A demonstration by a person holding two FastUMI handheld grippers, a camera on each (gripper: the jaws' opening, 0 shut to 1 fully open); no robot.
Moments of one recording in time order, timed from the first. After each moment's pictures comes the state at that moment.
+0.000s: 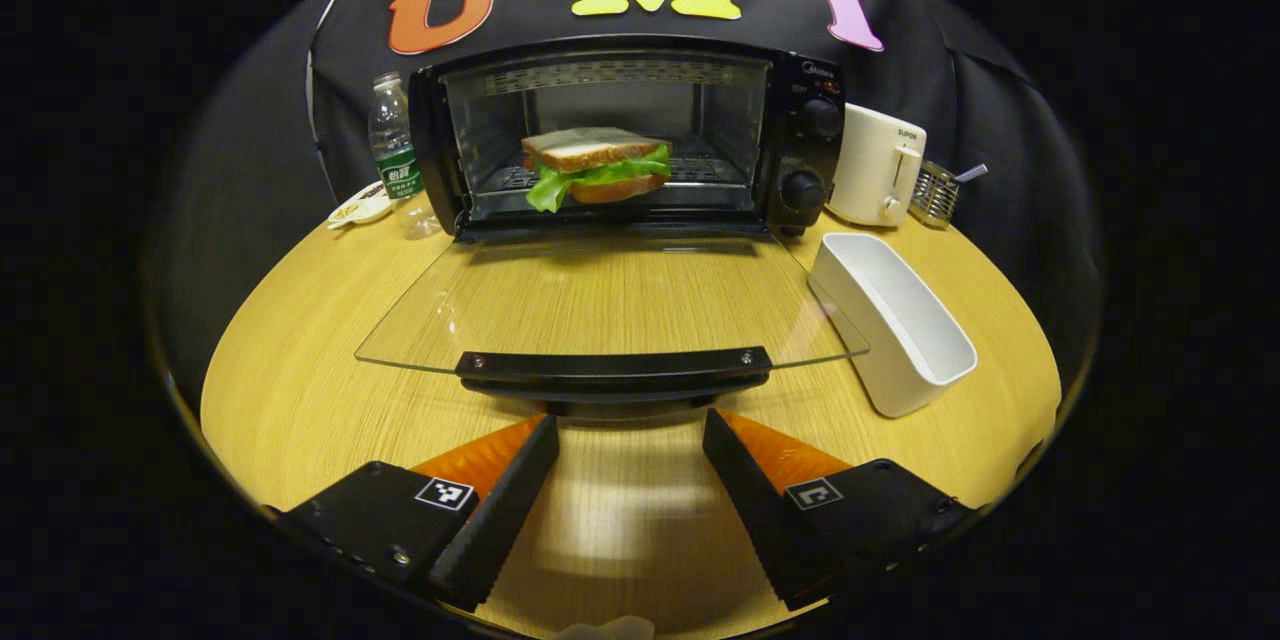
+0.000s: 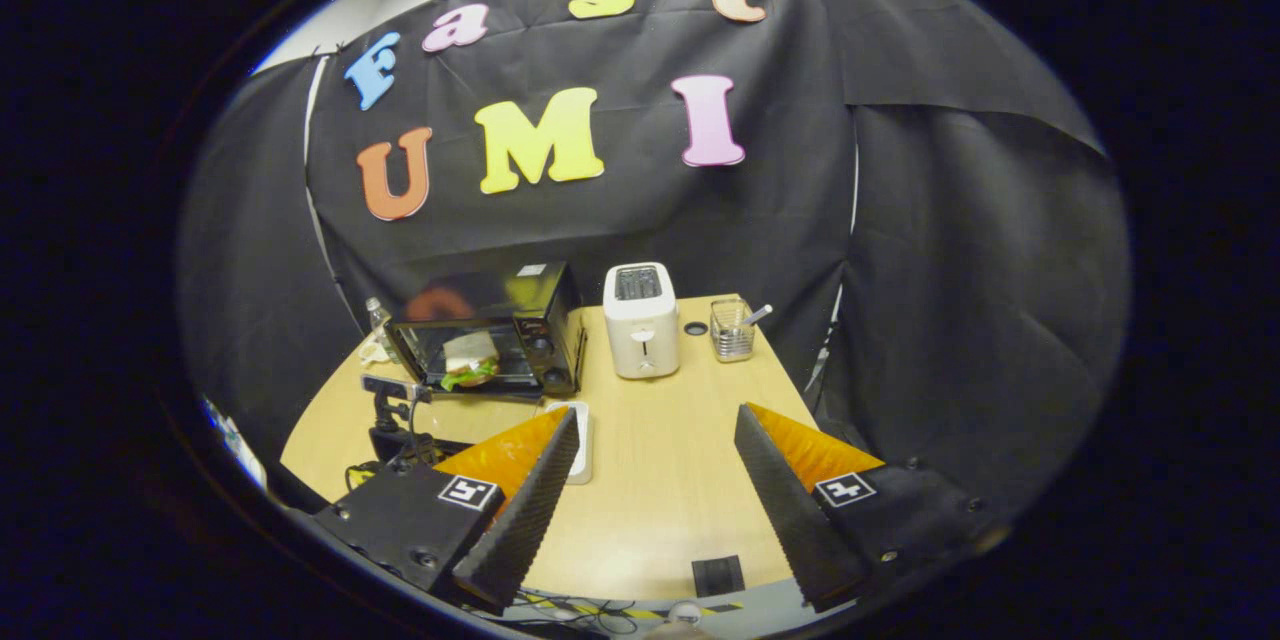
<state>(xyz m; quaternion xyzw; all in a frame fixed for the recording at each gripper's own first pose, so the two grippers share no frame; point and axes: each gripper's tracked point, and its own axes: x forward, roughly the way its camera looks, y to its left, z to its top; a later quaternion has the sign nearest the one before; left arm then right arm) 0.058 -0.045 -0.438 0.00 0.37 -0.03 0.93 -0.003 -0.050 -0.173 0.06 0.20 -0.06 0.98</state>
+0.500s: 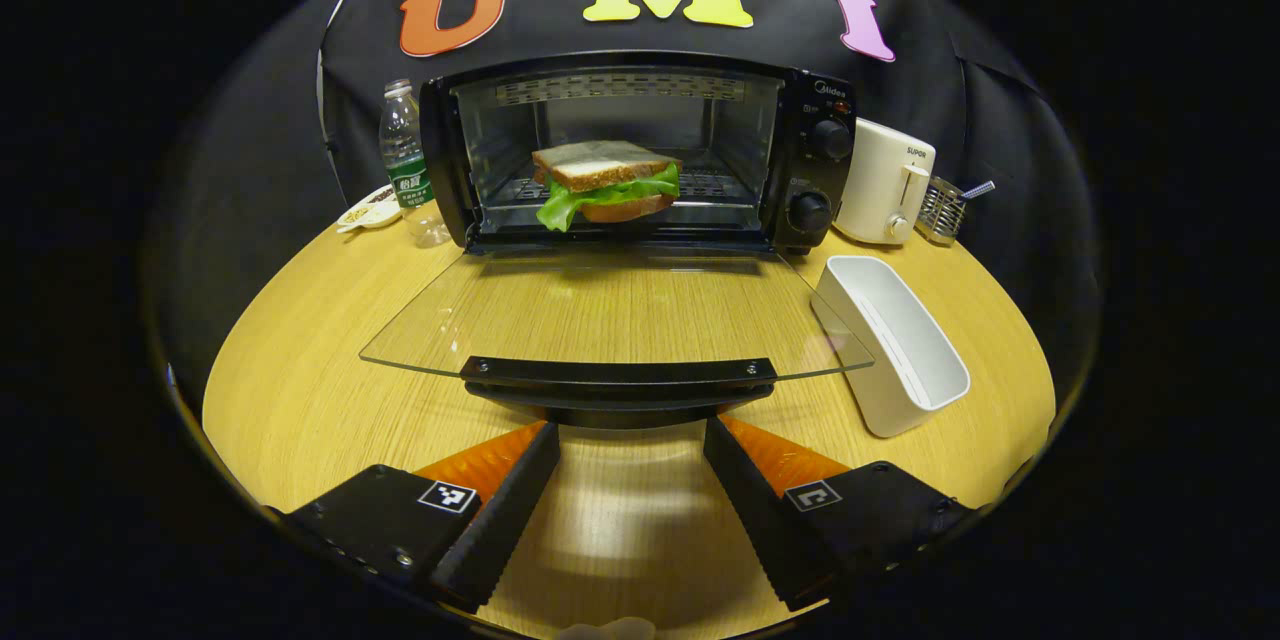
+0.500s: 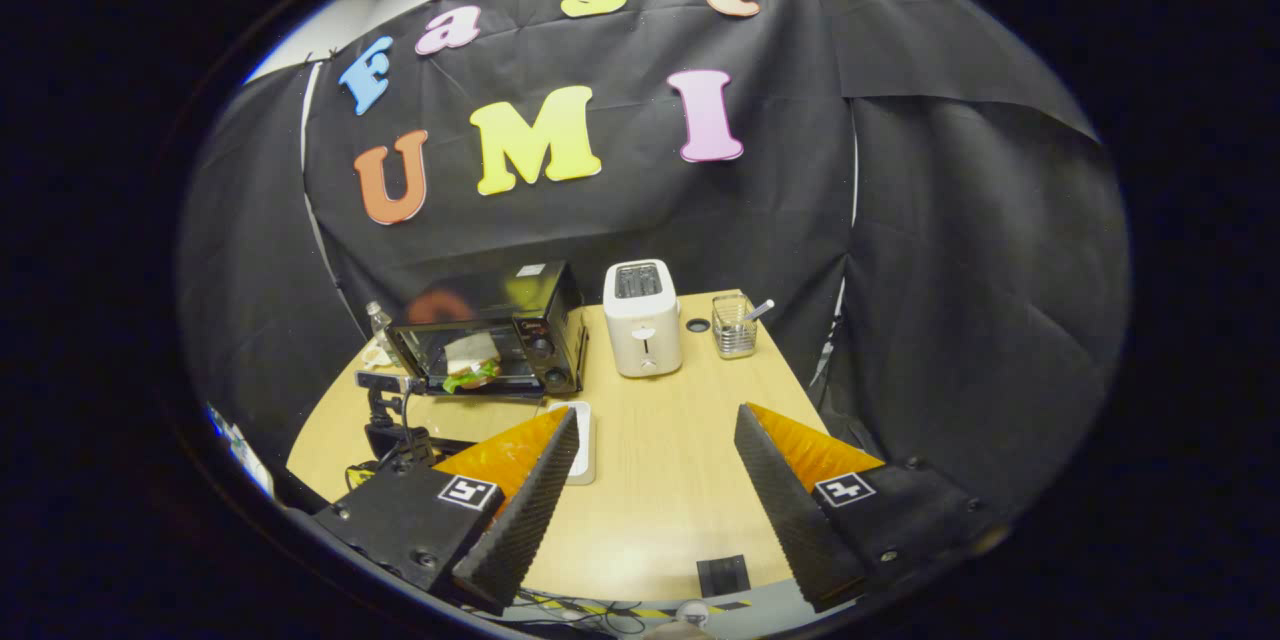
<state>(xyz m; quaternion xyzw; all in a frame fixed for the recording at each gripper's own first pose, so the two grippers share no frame) 0.061 -0.045 -0.423 -0.01 0.37 -0.01 0.93 0.002 -0.051 -0.174 0.08 0.20 -0.05 0.97</state>
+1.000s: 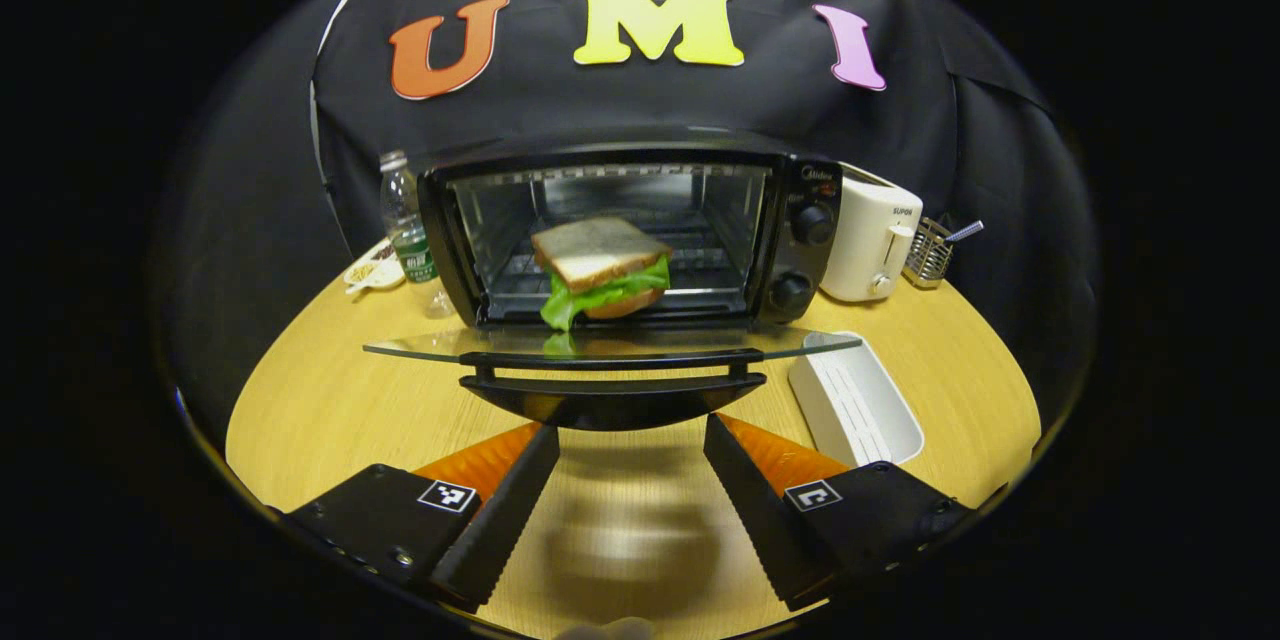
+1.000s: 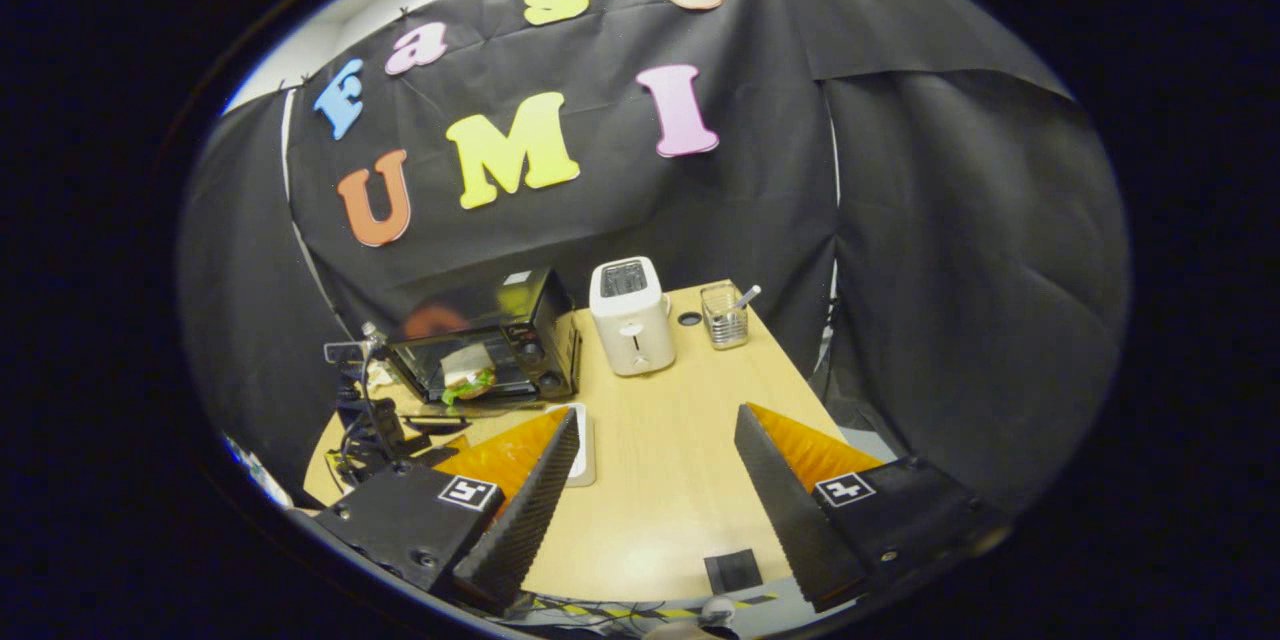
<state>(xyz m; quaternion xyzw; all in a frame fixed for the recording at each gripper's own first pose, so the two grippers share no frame) 0.097 -0.047 -0.354 0.01 0.32 -0.03 0.95 -0.006 -0.068 -0.188 0.13 0.20 -0.07 0.97</state>
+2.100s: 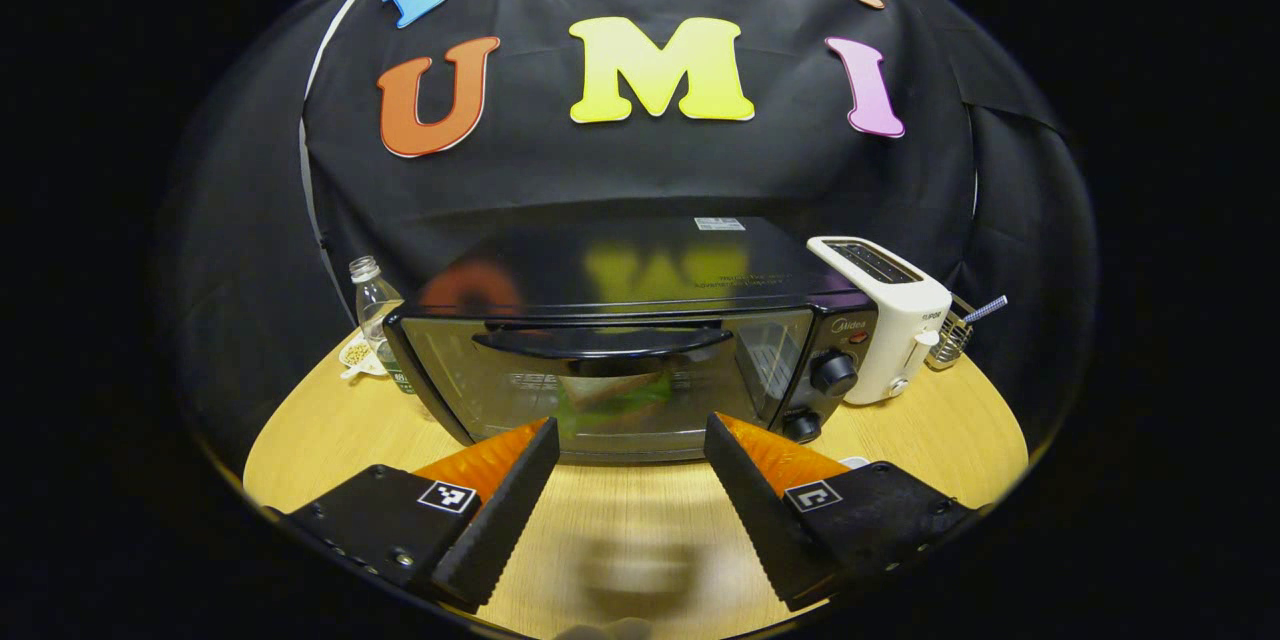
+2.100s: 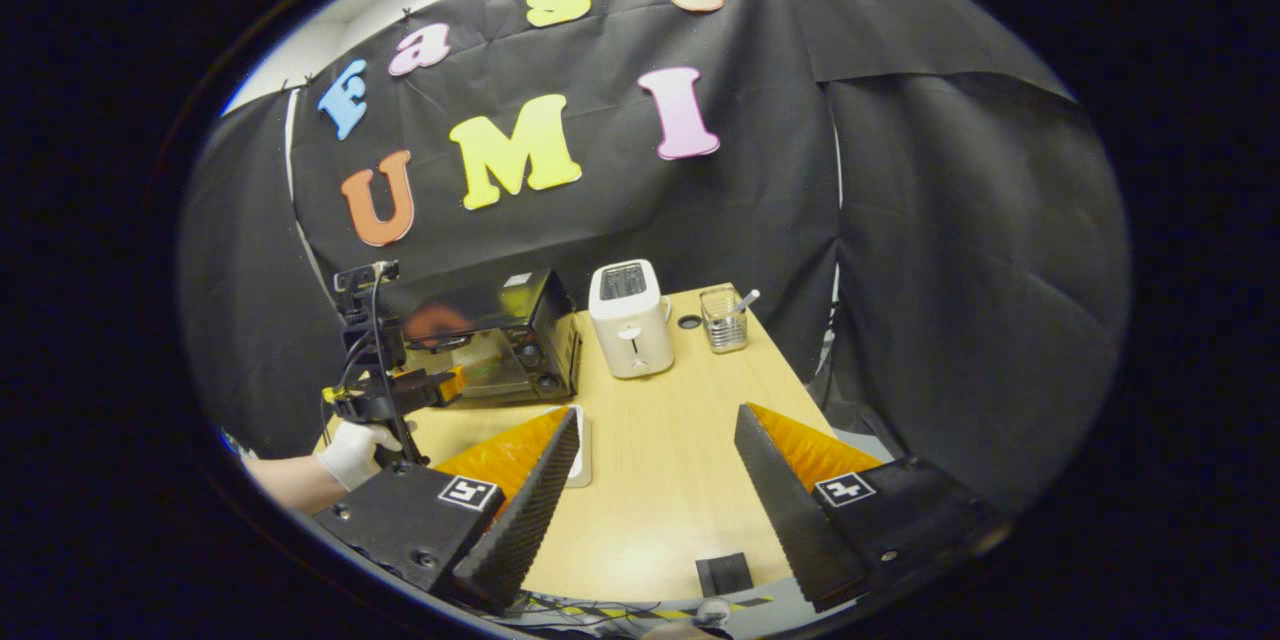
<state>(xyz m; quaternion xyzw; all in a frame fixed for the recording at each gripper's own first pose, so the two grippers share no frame) 0.187 -0.050 -0.302 0.01 0.26 -0.01 0.96 -0.008 -0.069 -0.180 0.11 0.20 -0.06 0.97</state>
